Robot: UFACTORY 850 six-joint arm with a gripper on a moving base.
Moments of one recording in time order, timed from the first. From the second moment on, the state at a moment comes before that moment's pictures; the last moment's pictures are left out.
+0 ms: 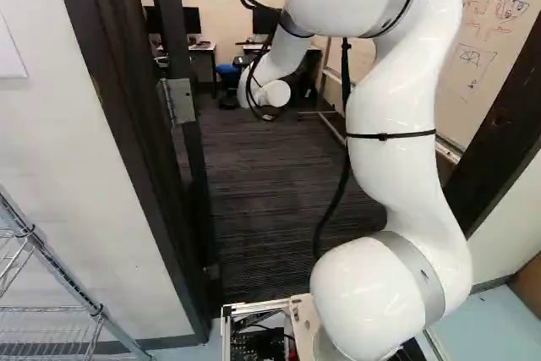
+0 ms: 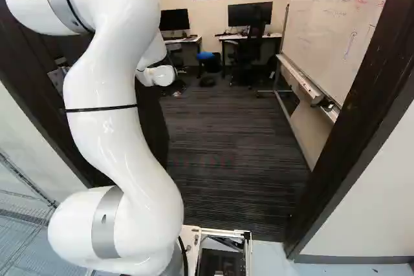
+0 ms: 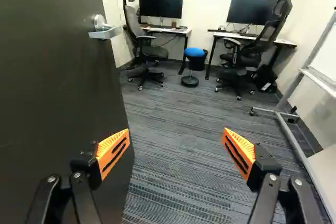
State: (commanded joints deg) arm 10.1 -25.6 -61.4 -4.9 39.7 0.0
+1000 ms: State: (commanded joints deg) arm 7.3 -22.3 -57.0 -4.6 40.4 0.0
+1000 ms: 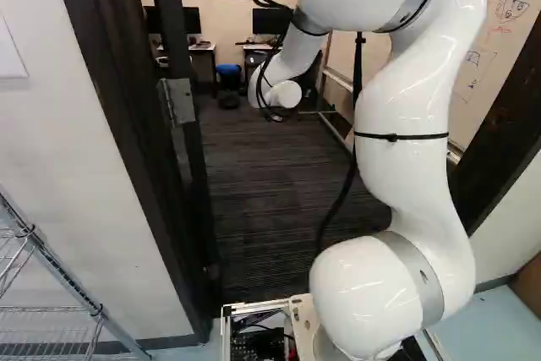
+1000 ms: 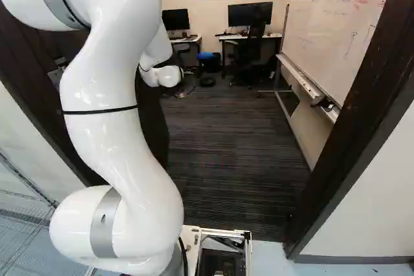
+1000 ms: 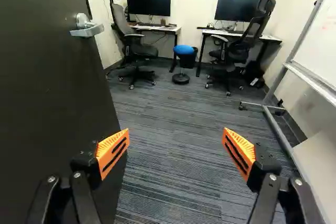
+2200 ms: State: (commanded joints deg) arm 3.9 -4.5 -32.8 -2.4 44.9 0.0
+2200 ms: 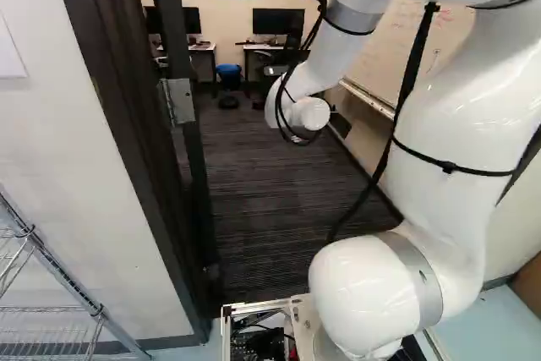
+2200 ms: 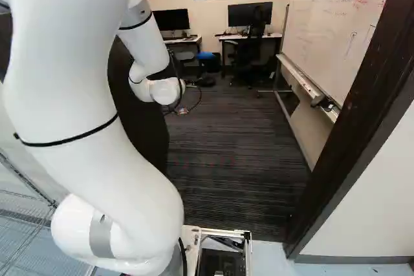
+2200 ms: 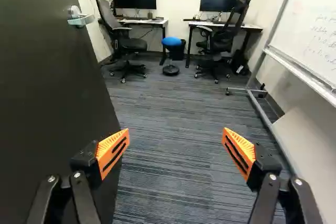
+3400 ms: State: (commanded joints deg) arm 0.5 13.4 -8.5 -0.3 49.4 0.0
